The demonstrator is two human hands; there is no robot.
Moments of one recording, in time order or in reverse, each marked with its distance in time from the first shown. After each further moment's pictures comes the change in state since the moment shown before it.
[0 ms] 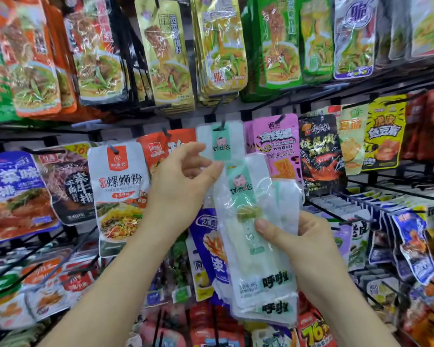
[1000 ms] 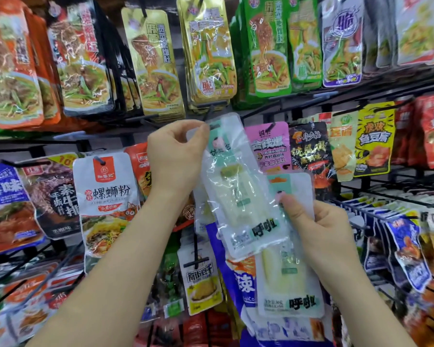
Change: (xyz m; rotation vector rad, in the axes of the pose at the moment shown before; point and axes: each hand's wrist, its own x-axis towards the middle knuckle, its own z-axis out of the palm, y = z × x) left_hand 0.061 0.007 0.029 -0.126 0.262 0.173; right_hand 0.025 -0.007 -0.025 -0.169 0.176 -0.143
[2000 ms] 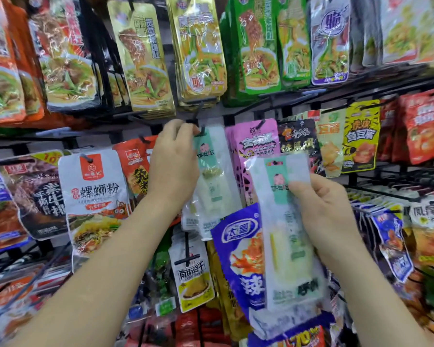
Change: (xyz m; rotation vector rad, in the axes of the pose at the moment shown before) left_hand 0.000 -0.031 0.004 0.721 -0.154 0.469; right_hand 0.019 -0.016 -0.011 -0.028 -0.010 -0.072
